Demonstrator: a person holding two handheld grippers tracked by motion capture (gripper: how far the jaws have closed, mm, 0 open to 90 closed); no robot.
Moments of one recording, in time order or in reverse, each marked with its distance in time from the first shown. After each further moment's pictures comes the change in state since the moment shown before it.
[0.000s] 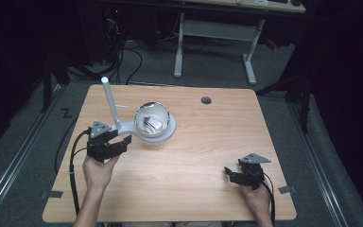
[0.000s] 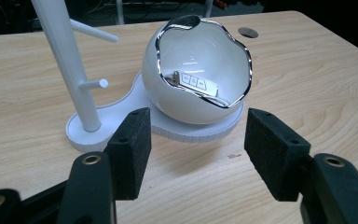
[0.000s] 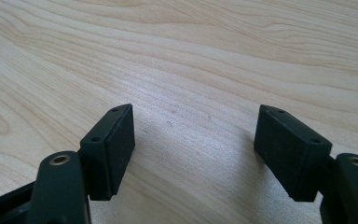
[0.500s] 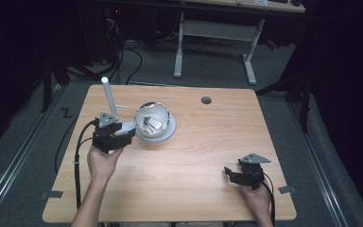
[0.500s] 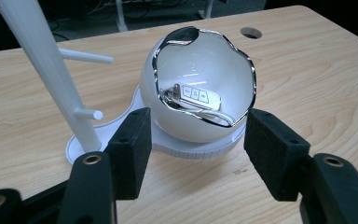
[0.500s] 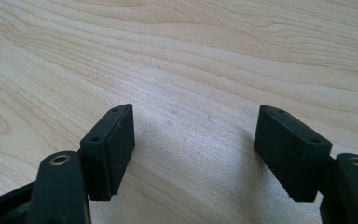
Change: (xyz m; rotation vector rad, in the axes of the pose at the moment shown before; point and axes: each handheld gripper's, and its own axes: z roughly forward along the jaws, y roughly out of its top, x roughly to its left) left arm -0.002 0.023 0.017 0.020 0.015 0.055; right arm 0.000 0.000 0.000 0.000 0.000 0.000
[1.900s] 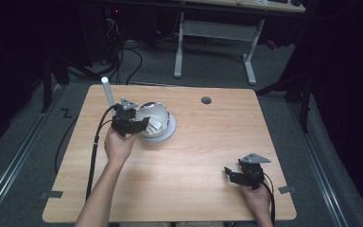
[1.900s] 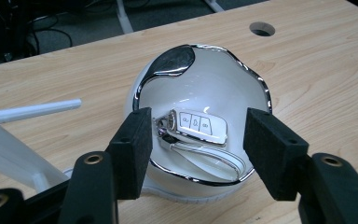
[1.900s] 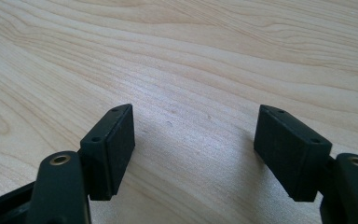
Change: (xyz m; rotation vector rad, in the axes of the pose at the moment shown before) left arm -0.012 0.036 0.061 0.072 0.026 0.042; right arm 0.000 0.000 0.000 -0.001 -0.001 0.000
